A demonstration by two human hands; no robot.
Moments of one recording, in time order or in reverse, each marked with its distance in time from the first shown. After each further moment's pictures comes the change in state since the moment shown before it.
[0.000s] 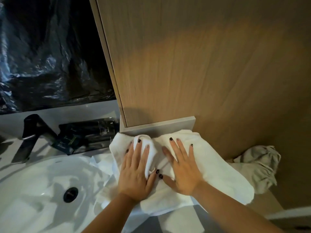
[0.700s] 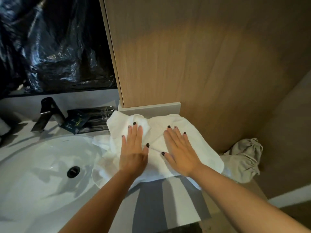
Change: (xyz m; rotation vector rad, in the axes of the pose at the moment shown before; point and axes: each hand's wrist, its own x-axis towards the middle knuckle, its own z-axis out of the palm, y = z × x) left_hand -0.021 0.062 -0.031 -0.041 -0.057 -0.236; right_hand -0.064 0.011 -0.039 0.124 -0.041 -0.052
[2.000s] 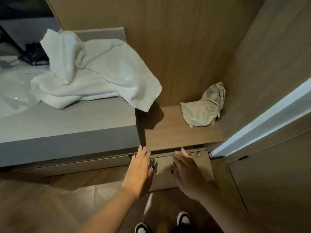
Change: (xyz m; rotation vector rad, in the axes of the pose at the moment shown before) left_hand -0.311 0.231 0.160 0.054 -0.419 -0.045; right_hand -0.402 0.129 0.100 0.251 -0.275 0.151
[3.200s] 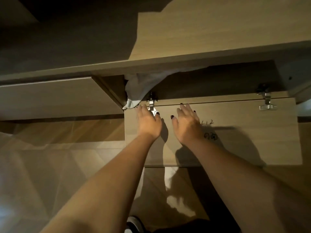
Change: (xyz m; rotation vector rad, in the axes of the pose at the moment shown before) left_hand 0.168 -0.189 0.526 -0.408 0.175 -0.644; right_hand 0.259 0.204 0.512 0.073 0.119 0.024
